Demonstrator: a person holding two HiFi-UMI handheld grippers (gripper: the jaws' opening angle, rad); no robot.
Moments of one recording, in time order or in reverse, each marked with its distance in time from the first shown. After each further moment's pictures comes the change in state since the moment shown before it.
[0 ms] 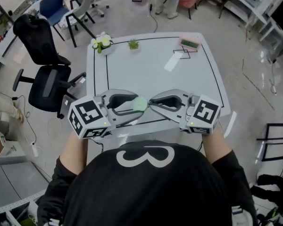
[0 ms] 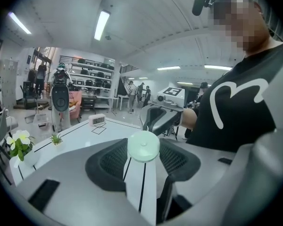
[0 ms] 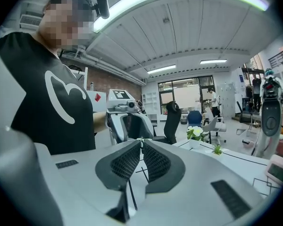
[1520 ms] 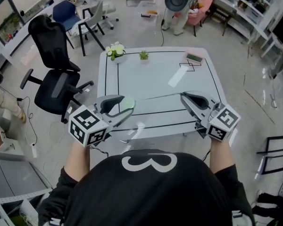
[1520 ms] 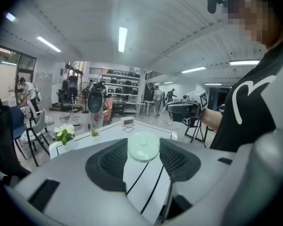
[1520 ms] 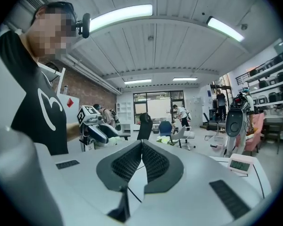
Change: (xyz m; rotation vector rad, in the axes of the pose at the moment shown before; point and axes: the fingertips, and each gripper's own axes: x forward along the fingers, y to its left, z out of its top) left arm -0.075 0.016 -0.021 -0.078 -0.057 0.364; right arm -0.074 -0.030 0.022 0.042 -0.131 -0.368
